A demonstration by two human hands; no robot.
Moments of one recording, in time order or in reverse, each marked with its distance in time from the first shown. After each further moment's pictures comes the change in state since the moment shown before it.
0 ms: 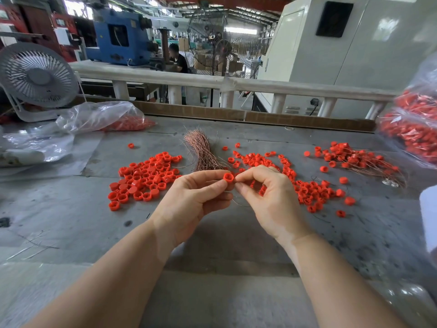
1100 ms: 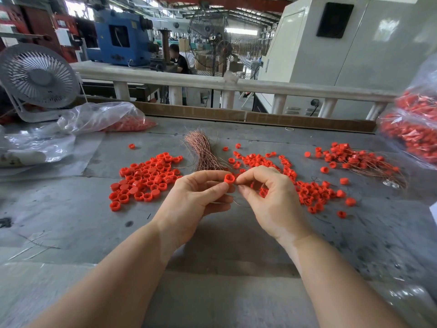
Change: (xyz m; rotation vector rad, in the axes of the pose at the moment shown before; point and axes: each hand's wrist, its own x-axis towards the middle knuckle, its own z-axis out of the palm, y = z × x) left_hand -0.003 0.000 0.003 0.107 0.026 0.048; right_hand 0.000 -0.007 -0.003 -0.004 -0.010 0.011
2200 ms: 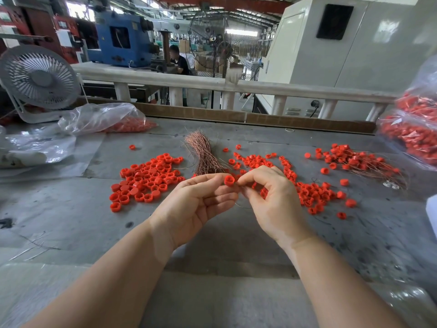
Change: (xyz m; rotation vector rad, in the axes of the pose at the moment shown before) left_hand 0.000 0.006 -0.001 -0.244 -0.056 -0.188; right_hand 0.000 0.006 0.001 -0.125 0.035 -0.084
